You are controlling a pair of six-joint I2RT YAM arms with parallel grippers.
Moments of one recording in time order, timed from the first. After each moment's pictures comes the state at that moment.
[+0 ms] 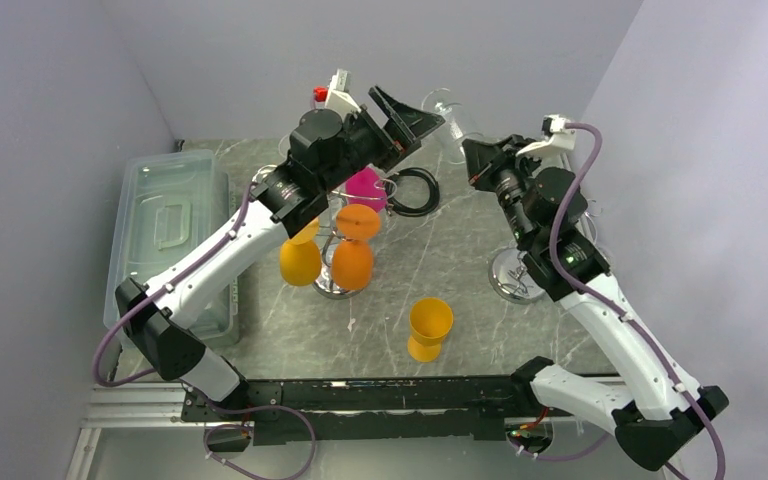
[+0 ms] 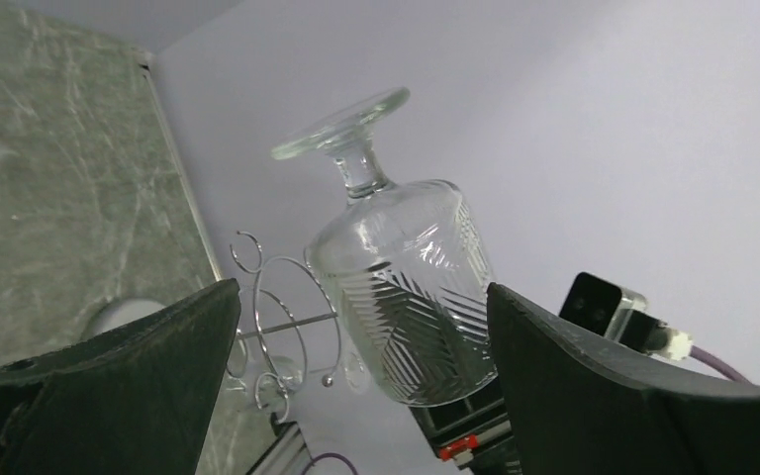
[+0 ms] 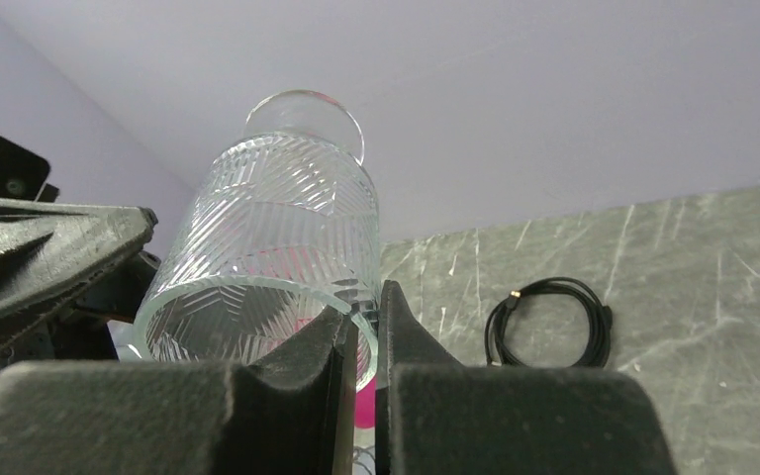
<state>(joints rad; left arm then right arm) -0.75 1.54 1.64 -0.03 0.06 -1.16 0.55 1.00 1.17 -0.03 0.29 0.48</state>
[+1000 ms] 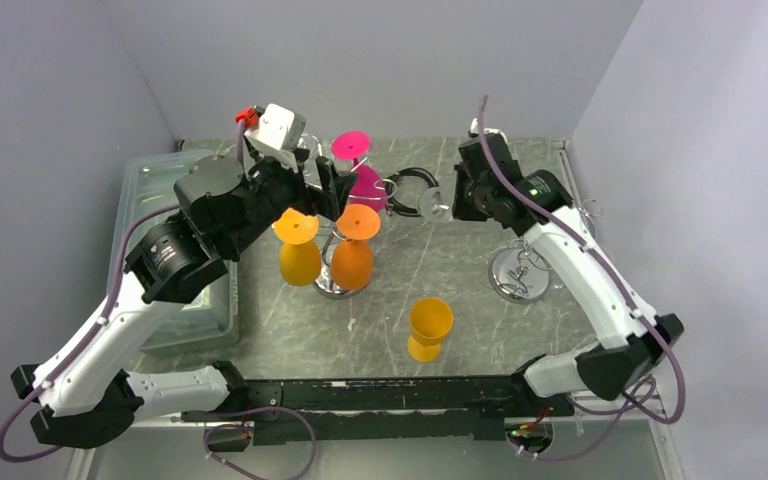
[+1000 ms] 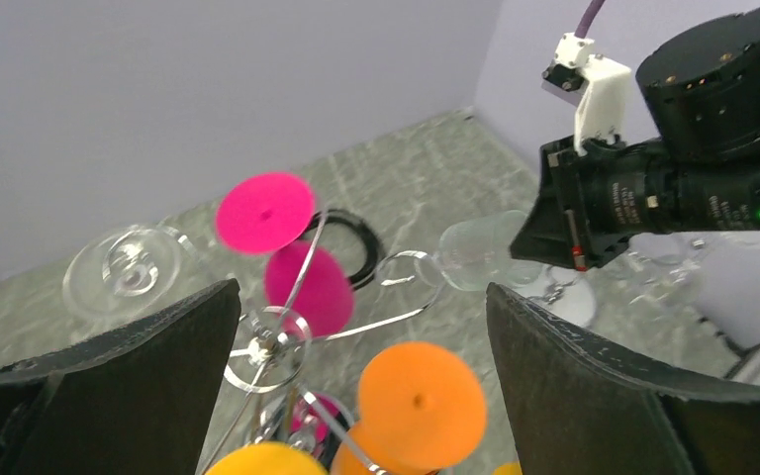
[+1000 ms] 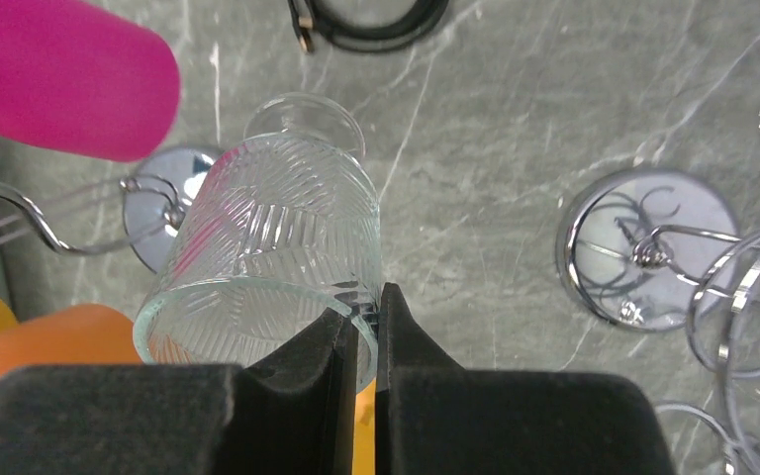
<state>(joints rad) -0.86 1.11 1.62 -0.50 -0.25 -0.14 0.55 1.35 1.60 -1.02 0.27 0.51</state>
